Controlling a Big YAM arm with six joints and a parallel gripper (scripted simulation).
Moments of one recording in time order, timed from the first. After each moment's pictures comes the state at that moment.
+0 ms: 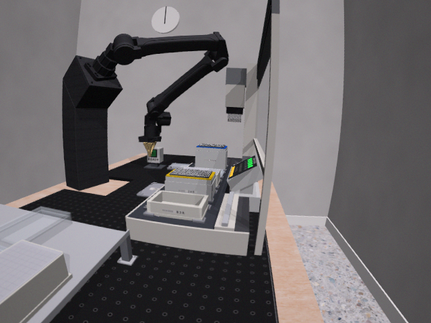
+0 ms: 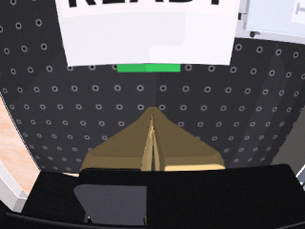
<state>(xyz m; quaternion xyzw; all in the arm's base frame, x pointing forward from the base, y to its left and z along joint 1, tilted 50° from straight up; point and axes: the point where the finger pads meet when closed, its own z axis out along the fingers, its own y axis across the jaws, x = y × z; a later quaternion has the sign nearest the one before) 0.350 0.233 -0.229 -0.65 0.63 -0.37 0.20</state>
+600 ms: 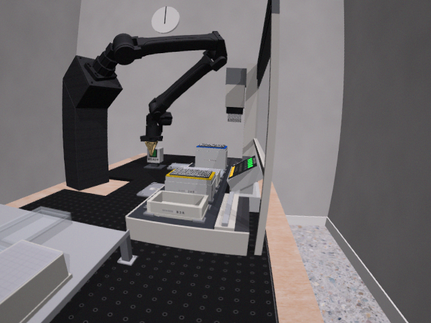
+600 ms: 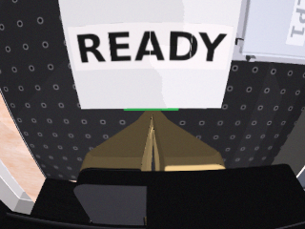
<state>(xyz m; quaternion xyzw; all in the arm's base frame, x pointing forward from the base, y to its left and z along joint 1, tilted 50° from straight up) 0.350 0.255 -0.235 -0.65 0.63 -0.37 0.20</state>
